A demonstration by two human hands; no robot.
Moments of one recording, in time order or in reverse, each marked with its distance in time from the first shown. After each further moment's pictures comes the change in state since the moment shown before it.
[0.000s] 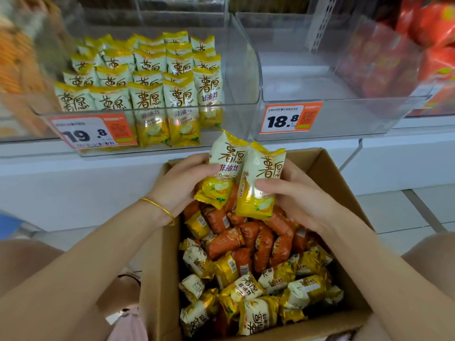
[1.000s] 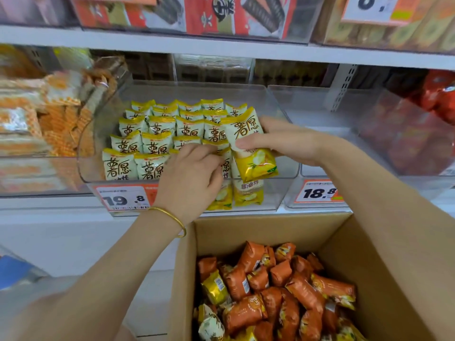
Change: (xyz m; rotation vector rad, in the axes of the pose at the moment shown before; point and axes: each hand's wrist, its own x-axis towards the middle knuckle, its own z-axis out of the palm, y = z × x) left_hand 0.053 0.082 -0.059 1.394 0.445 0.787; right_hand 0.135 -0.161 0.053 -0.846 -0.148 -0.093
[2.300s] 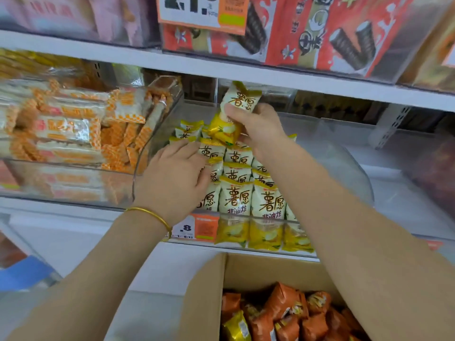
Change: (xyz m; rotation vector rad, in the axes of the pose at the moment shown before) left_hand 0.001 -0.092 -0.041 0.168 0.040 -0.192; right_hand 0.137 -0.072 0.064 0.674 0.528 -0.075
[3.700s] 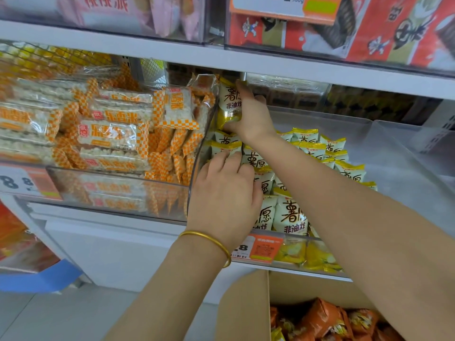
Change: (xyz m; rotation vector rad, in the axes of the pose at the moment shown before) left_hand -0.005 -0.006 0.008 -0.014 0.092 -0.051; right_hand 0.066 0.031 0.085 -0.988 -0.088 -0.421
